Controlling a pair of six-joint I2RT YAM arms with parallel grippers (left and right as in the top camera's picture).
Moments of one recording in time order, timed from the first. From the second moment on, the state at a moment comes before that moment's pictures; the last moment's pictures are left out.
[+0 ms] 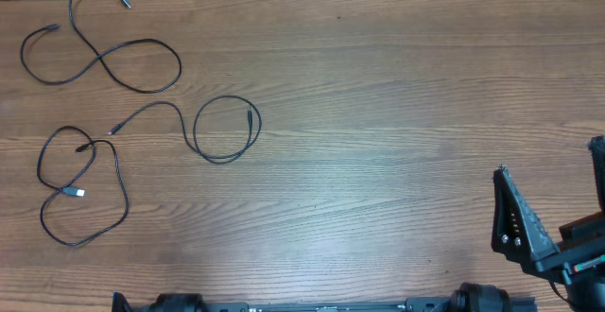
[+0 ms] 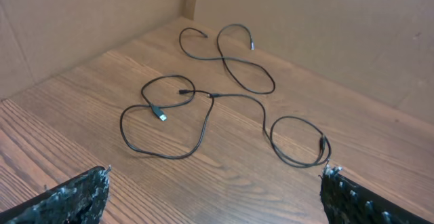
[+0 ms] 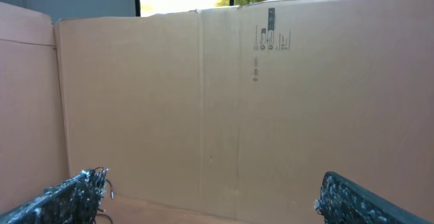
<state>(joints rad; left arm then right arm) -0.03 0.03 1.19 -1.50 -0.41 -0.38 -0.20 0.43 1.22 -0.50 -0.49 0.15</state>
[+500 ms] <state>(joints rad) 0.00 0.02 1.19 -1.50 -0.41 -0.38 -0.20 0.43 1.22 -0.51 -0.49 0.15</state>
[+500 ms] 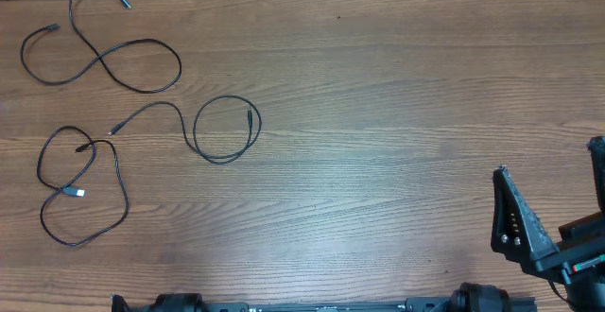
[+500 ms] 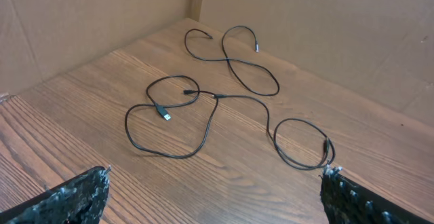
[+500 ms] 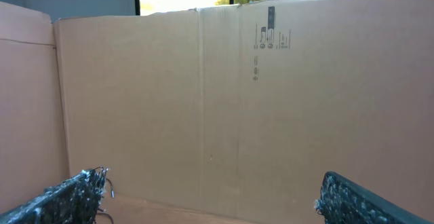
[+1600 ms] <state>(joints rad) 0.00 0.01 0.32 -0.30 -0.17 -0.45 -0.19 0.40 1.22 -0.51 -0.49 0.15</state>
